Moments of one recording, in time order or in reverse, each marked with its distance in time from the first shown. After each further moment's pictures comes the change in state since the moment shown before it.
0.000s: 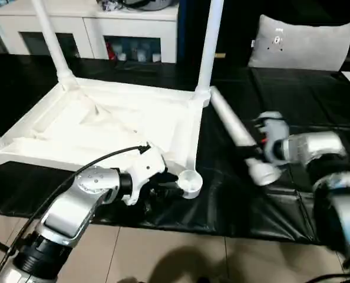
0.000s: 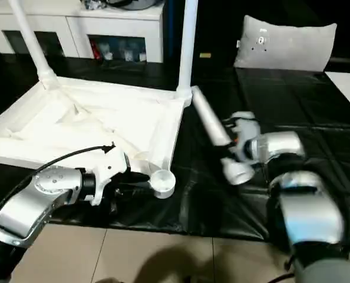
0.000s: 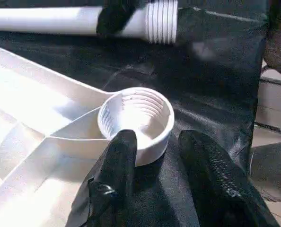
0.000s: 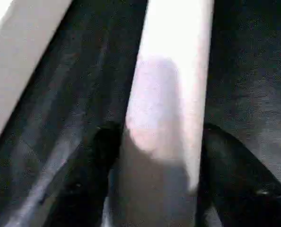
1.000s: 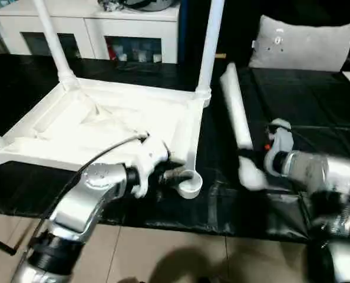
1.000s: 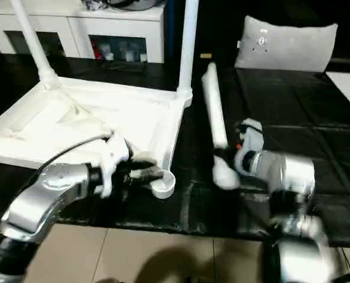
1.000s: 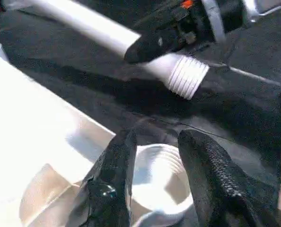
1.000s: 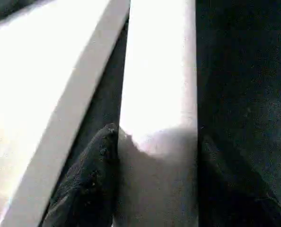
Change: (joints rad) left arm -0.018 -0.143 0.083 0.056 -0.059 -0.019 0.149; right arm 0.318 0.152 -0.391 -0.563 0.196 0.036 -0.252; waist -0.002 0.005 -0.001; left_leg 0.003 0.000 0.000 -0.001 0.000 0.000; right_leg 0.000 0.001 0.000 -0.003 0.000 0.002
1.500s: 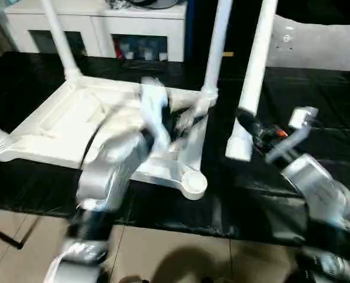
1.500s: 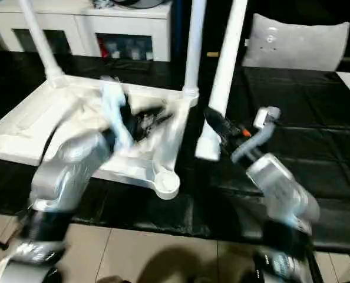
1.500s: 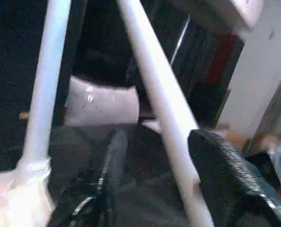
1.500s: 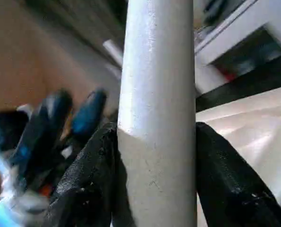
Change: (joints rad) left arm -0.257 -0.356 0.274 0.078 -0.268 0.011 0.272; right arm 0.202 0.165 -0.087 -0.376 0.466 -0.037 0.336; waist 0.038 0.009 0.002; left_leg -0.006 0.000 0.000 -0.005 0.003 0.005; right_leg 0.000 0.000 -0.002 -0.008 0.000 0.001
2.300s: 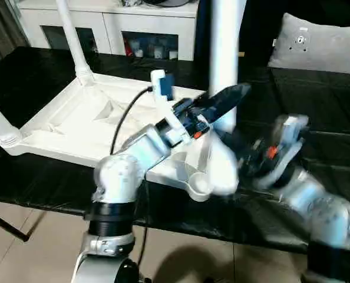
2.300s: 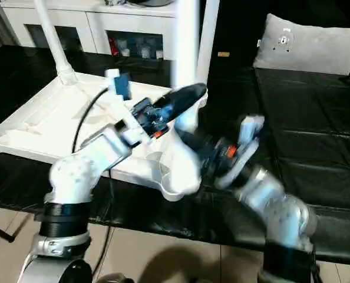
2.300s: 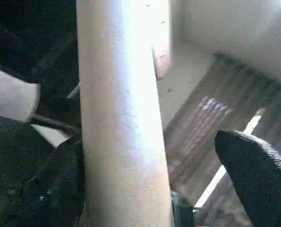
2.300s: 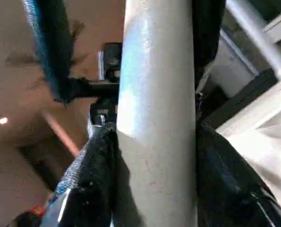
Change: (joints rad) left arm 0.040 -0.093 0.091 -0.004 -0.431 0.278 -0.131; right arm 0.116 -0.071 0.209 -0.125 0.148 0.070 0.217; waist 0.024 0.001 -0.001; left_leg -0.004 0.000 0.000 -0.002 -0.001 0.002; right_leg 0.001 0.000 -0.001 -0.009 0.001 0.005
